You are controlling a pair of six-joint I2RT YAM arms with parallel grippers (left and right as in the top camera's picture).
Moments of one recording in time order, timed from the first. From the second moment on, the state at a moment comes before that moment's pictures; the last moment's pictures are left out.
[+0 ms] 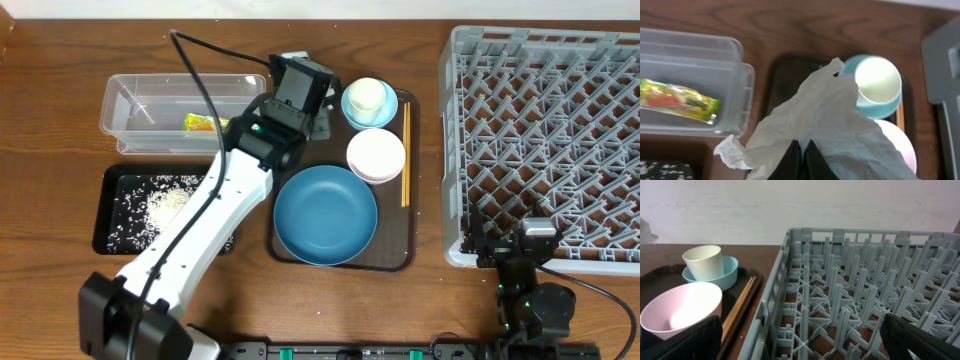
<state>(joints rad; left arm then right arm) -0.50 1.59 1.41 -0.67 -0.28 -0.51 -0.04 0.02 0.01 -0.07 -0.06 0.01</state>
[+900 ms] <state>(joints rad) -0.11 1.62 1.41 -0.59 -0.43 -0.56 -0.04 0.02 0.01 -0.07 -0.06 0.01</state>
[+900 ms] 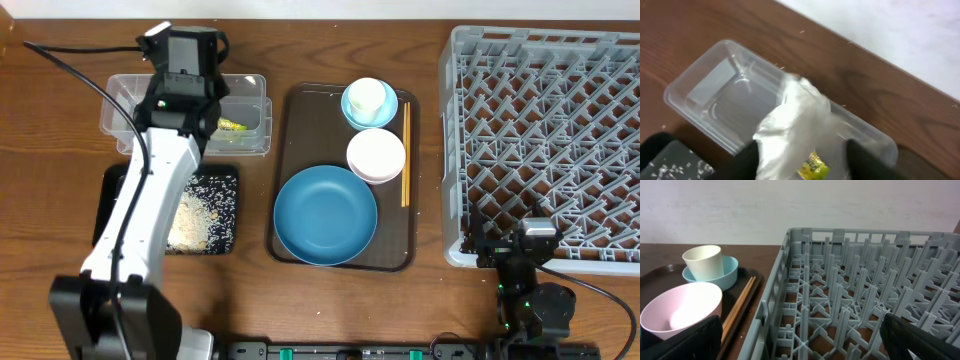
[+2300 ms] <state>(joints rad) 0.24 1.24 1.41 -1.09 -0.32 -0.73 -0.04 0.02 0.01 -0.07 -0.06 0.01</state>
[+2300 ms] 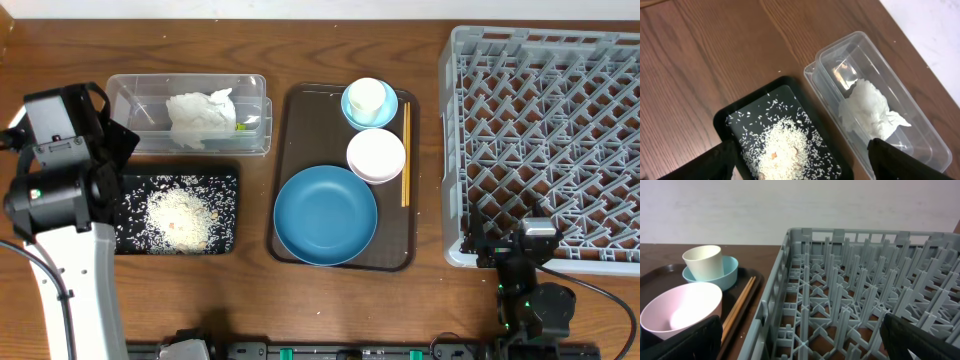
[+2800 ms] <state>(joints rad) 0.24 1.26 1.41 -1.09 -0.32 -0.73 -0.04 0.02 0.01 0.28 -0.07 0.03</state>
